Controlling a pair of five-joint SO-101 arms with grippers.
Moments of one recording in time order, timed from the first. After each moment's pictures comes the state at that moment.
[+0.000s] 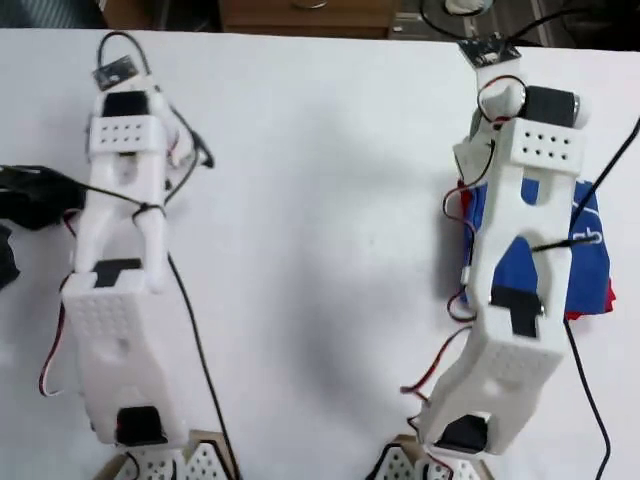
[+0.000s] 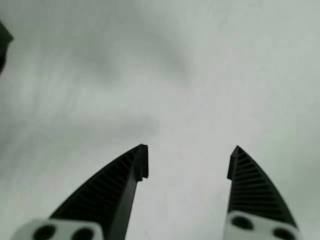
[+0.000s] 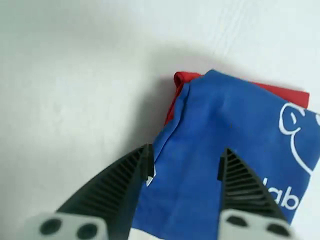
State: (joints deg) left arm -13.7 36.0 -33.9 86.3 30.5; right arm 6.8 19.2 -31.8 97.2 28.3
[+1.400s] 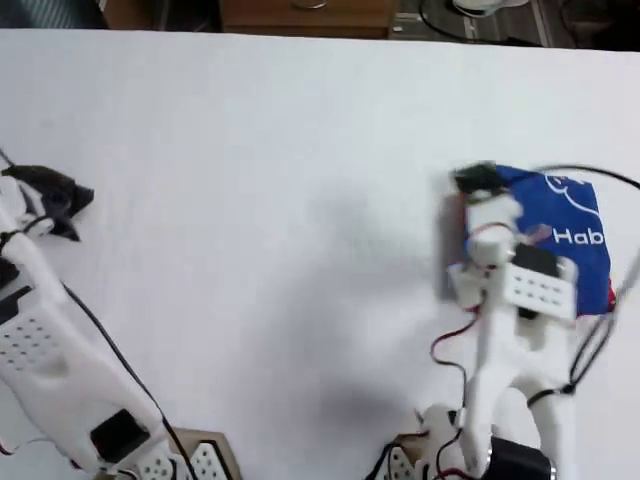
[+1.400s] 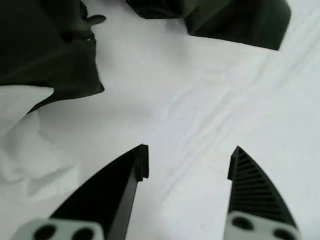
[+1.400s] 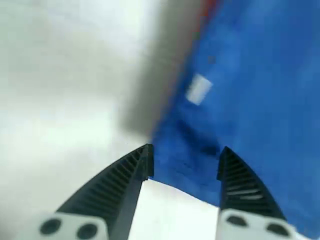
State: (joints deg) left arm -46.2 35.5 -34.9 101.2 -1.8; right arm 9.8 -26.2 45.5 62.4 36.8
